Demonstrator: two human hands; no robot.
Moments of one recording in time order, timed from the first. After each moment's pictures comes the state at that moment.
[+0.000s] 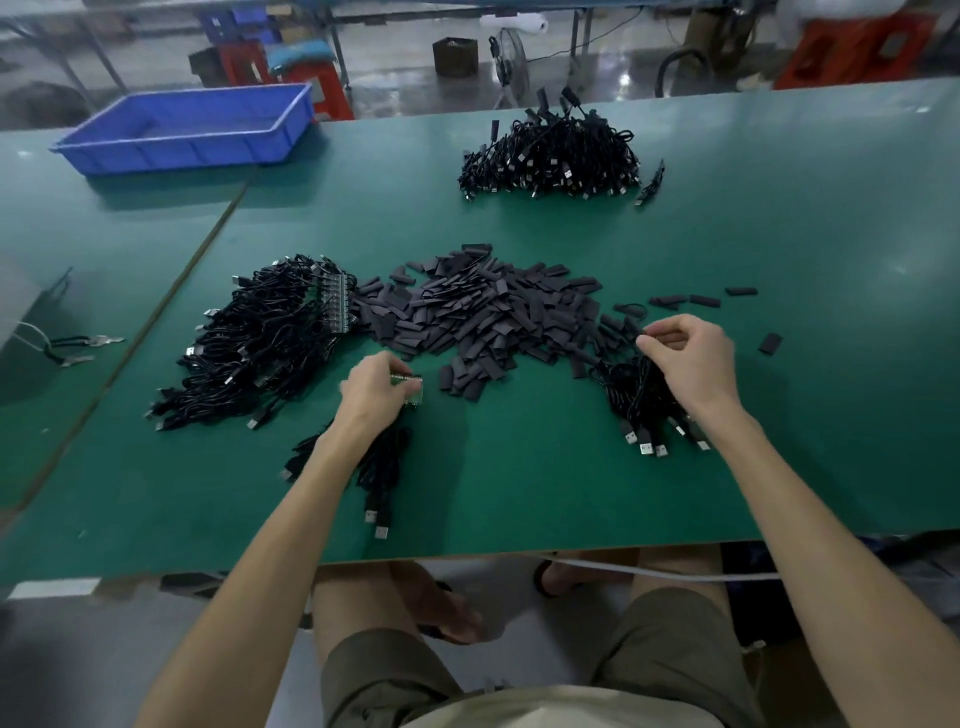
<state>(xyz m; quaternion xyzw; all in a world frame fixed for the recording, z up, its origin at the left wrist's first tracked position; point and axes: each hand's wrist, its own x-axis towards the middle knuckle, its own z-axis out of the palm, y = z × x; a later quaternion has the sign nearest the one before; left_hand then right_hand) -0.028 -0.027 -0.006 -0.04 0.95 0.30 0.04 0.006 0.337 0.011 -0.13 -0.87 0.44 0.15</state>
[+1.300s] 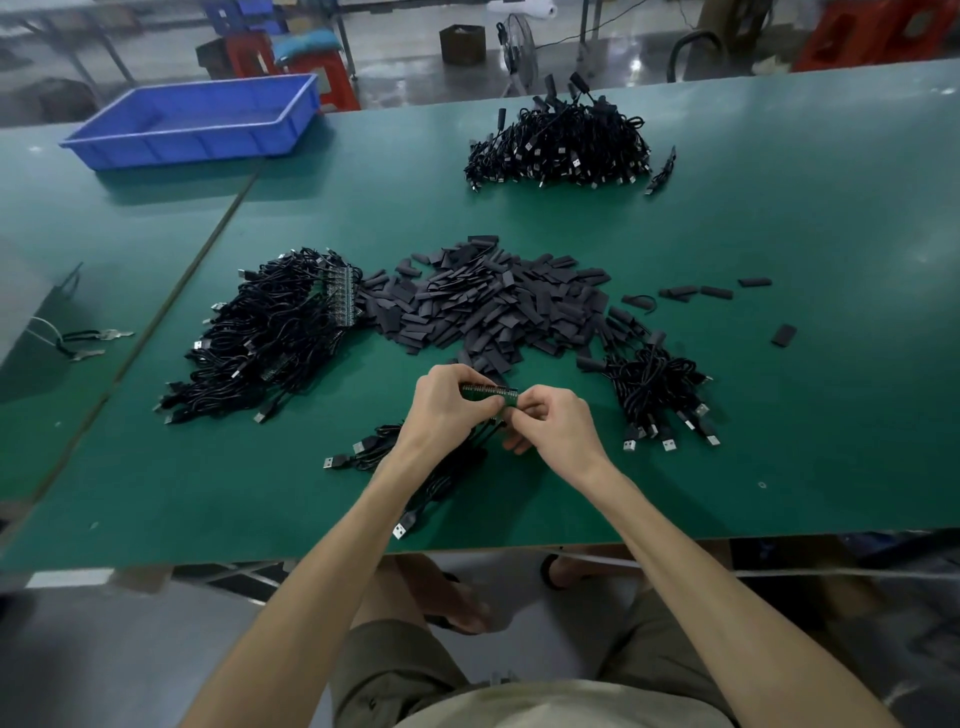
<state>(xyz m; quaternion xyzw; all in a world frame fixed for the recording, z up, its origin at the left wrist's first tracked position) 0.013 0.039 -0.004 0.03 0.91 0.41 0.03 0.046 0.206 -0.034 -0.02 -0.80 0.60 -0.04</state>
